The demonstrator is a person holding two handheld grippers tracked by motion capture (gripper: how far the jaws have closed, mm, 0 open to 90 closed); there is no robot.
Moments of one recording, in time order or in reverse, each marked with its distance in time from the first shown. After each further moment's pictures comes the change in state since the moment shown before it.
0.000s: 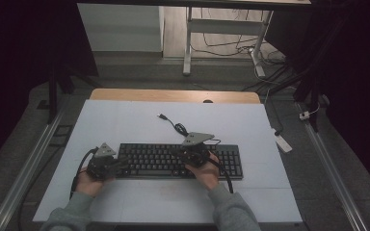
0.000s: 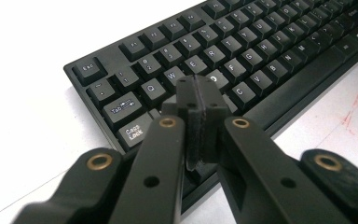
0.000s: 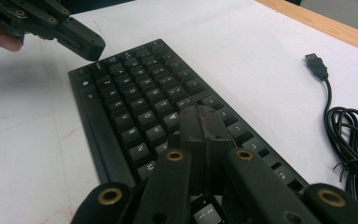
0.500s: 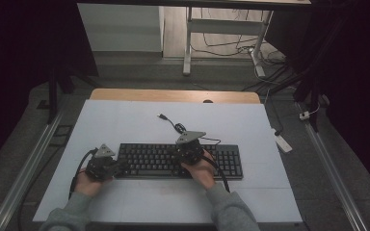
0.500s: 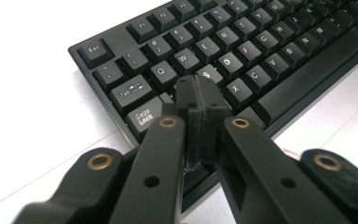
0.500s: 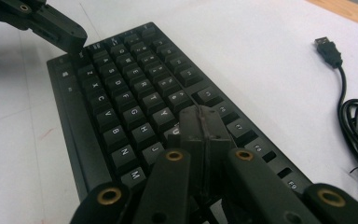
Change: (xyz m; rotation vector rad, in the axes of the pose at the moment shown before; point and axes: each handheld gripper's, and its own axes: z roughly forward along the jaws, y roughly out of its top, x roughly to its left) left arm 0.006 -0.006 0.003 0.036 0.011 -0.007; right arm -0.005 -0.001 0.024 0.066 -0.008 0.008
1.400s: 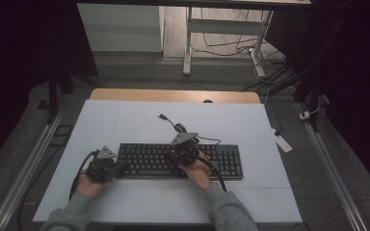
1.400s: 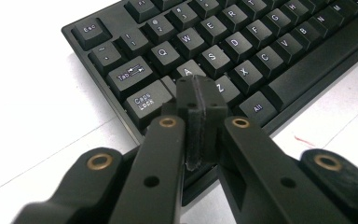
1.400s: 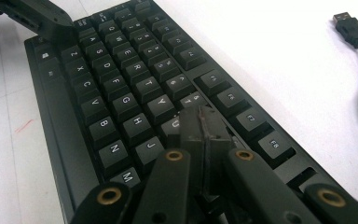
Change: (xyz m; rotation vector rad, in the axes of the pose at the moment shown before) left arm 0.000 -0.005 0.006 0.037 0.006 0.004; right arm 0.002 -0.003 0.021 0.071 -0.011 0.002
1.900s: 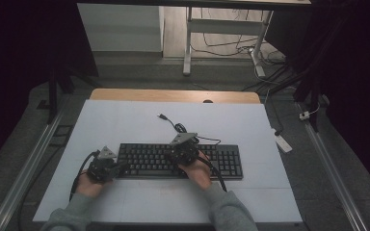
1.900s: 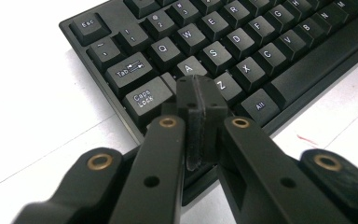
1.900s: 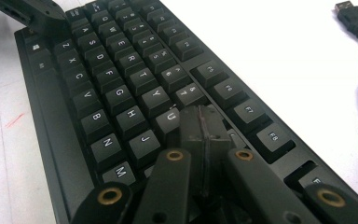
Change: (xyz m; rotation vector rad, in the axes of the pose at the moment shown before) left arm 0.000 -0.001 0.002 0.004 0.001 -0.005; right arm -0.002 -0.002 0.003 0.026 -0.006 0.005
